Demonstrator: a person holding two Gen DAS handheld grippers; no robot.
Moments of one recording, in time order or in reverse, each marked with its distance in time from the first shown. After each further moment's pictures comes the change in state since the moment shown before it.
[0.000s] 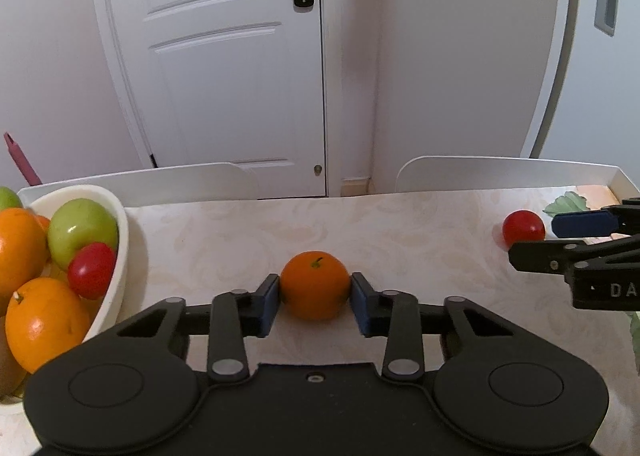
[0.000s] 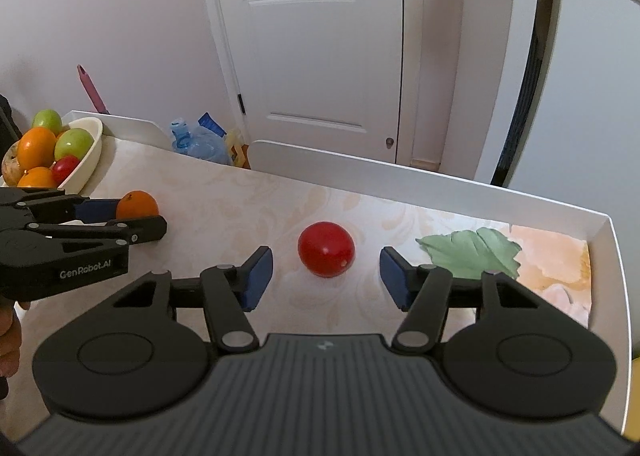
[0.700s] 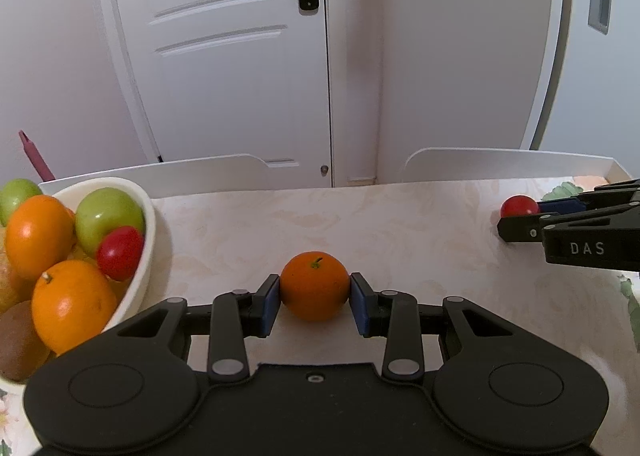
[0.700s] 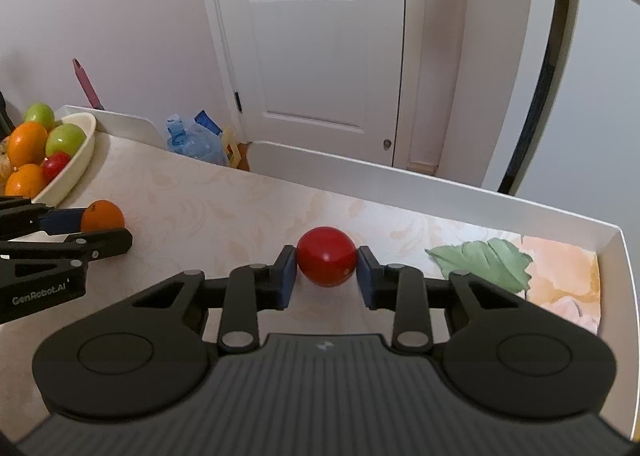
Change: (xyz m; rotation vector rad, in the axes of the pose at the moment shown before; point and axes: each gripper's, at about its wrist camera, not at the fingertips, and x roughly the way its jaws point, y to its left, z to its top) left arm -0.015 0.005 -0.005 -0.002 -0.010 0.016; right arm 0.007 0.008 0.003 -0.020 -0.006 -0.016
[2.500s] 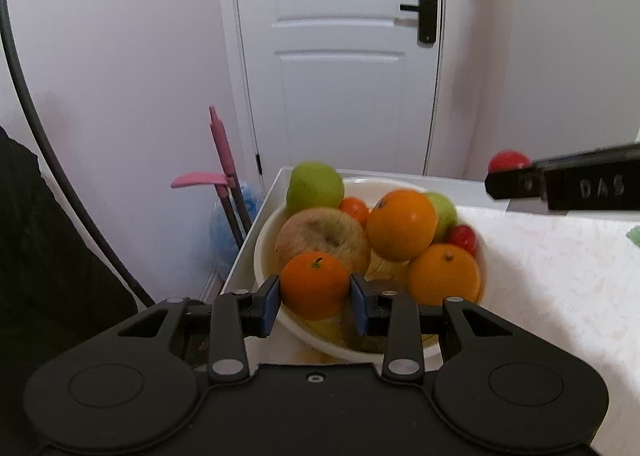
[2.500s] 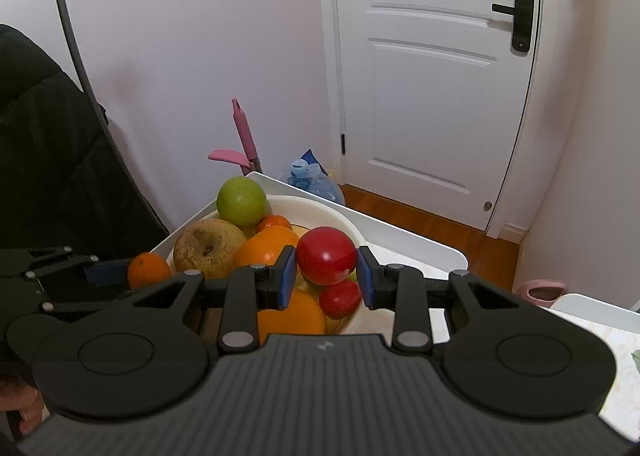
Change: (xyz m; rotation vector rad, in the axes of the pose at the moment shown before) left arm -0.099 0.213 -0.027 -0.129 -0.024 0.127; right arm -0.025 0.253 0.088 -0.106 -0.082 0.151
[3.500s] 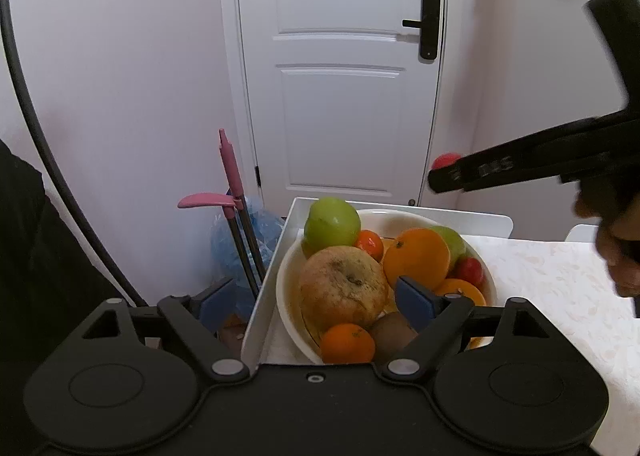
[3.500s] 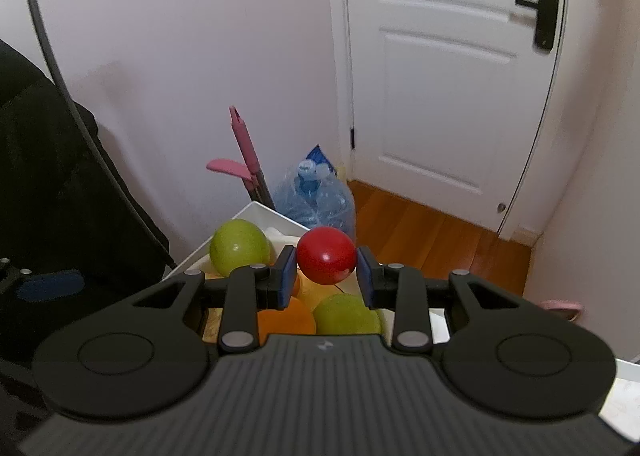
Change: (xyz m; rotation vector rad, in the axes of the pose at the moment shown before) left arm -0.010 0.022 0.027 -0.006 -0.034 -0.018; right arm 0.062 0.002 0.048 -0.006 0.060 0.033
